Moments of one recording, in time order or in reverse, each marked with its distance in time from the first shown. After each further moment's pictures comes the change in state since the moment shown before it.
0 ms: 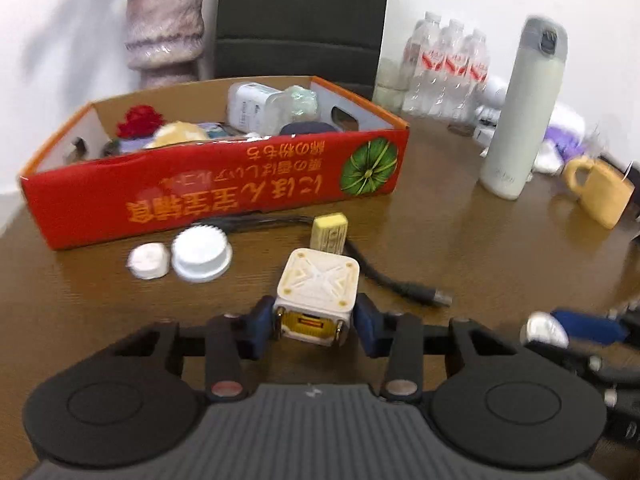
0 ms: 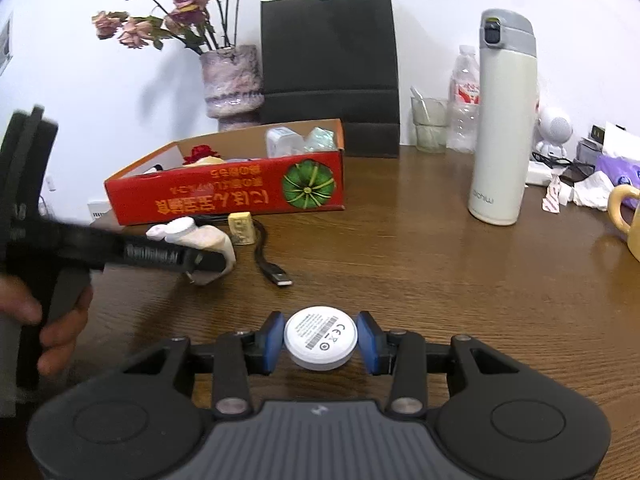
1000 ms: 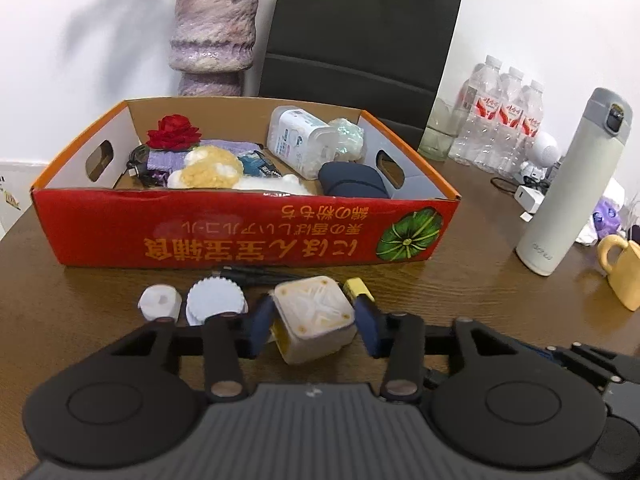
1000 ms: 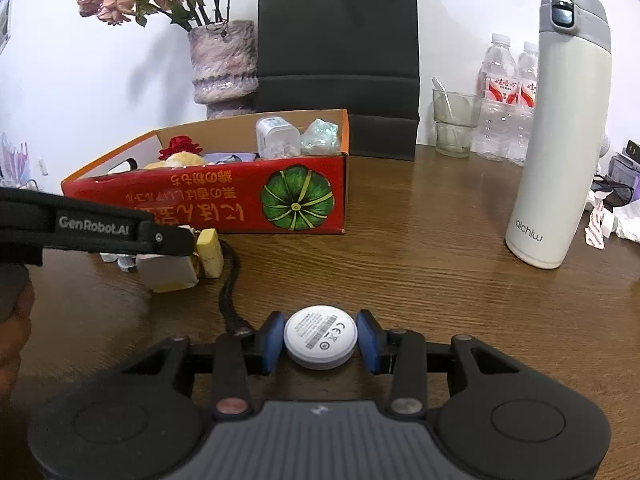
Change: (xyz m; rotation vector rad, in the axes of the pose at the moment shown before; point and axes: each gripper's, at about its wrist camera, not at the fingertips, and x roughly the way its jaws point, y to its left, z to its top) left arm 0.017 0.016 0.038 -0.185 -0.035 0.048; right arm 0.084 -0.007 0.040 -0.044 0.032 0.007
